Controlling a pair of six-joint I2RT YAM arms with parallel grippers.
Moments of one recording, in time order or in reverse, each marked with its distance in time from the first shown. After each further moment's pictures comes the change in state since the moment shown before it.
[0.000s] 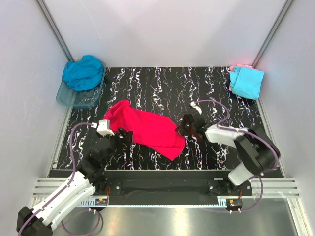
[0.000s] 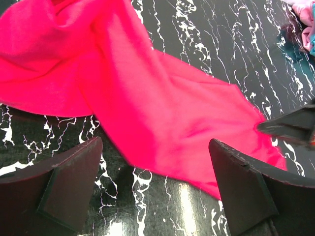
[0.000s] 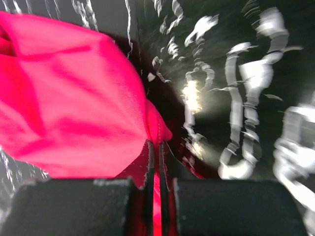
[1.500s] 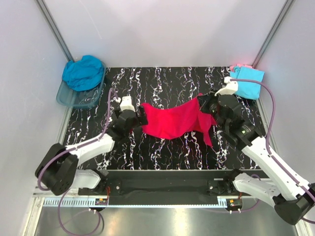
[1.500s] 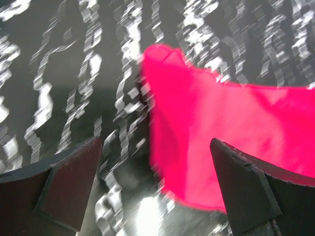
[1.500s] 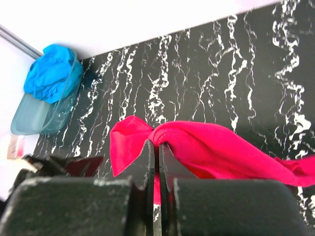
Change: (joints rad) left arm -0.015 0.835 0.390 0.256 -0.085 0.053; right arm -0.001 -0.653 0.307 -0.397 0.365 -0.291
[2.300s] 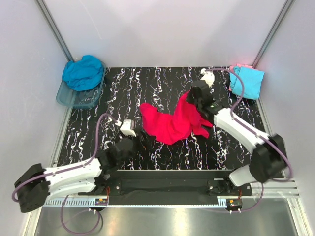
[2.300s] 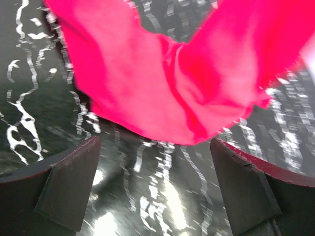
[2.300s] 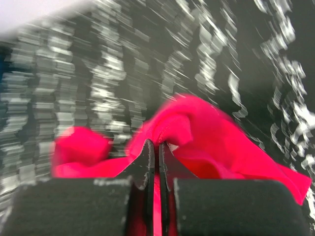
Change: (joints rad) left arm -0.354 -0.343 -0.289 0.069 -0.051 -0.203; right arm -0.061 0.465 0.114 0.132 0.046 0.009
